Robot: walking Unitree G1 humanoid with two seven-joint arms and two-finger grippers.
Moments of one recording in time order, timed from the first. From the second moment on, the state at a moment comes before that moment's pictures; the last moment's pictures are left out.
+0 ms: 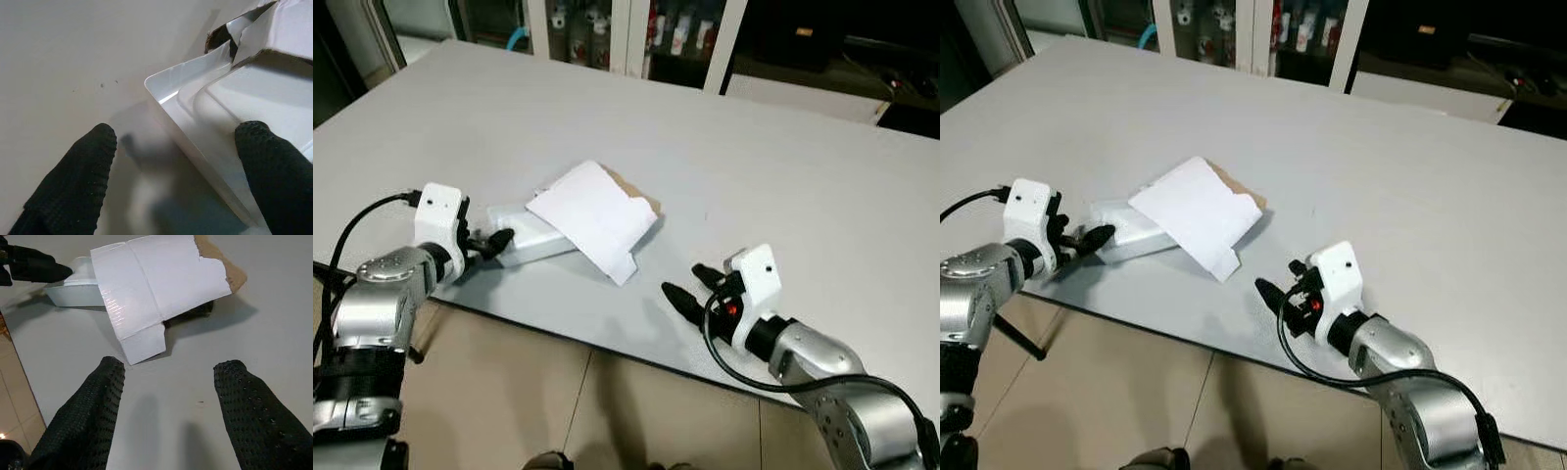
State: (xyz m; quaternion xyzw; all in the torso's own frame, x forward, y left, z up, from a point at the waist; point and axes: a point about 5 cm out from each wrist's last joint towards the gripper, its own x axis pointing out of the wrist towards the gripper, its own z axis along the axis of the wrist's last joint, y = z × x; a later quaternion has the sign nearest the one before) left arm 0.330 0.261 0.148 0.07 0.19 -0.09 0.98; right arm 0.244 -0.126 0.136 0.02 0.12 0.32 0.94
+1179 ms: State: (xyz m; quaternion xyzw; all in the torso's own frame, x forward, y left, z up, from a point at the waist) left arm 0.329 0.262 0.140 0.00 0.18 -0.13 0.97; right arm 0.246 -0.128 0.137 0.01 0.11 0.31 0.94
